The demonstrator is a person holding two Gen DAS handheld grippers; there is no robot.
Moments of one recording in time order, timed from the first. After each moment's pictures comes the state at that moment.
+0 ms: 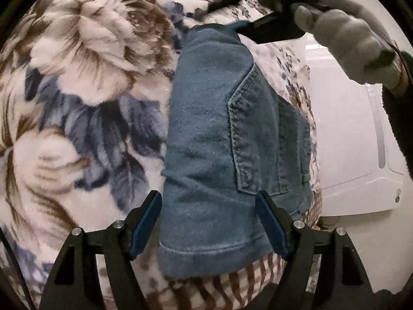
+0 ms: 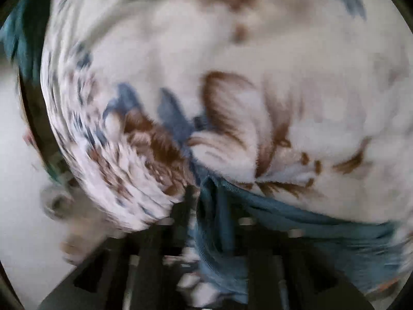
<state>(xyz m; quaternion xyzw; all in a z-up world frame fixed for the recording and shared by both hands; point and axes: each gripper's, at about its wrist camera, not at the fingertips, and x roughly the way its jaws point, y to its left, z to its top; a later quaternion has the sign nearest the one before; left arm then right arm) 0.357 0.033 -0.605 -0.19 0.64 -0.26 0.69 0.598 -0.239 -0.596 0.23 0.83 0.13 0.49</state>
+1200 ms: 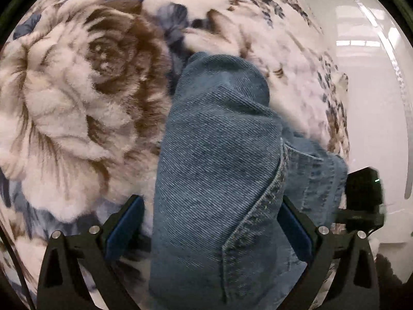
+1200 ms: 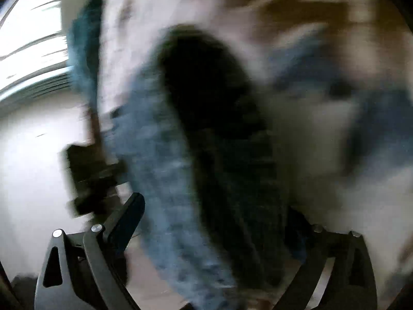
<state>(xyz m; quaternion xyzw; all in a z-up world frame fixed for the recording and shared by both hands) 0.444 -0.014 -0.631 -0.14 0.69 -0.20 0.68 0.365 -0.433 -0.642 0.47 0.64 0.22 0.56</state>
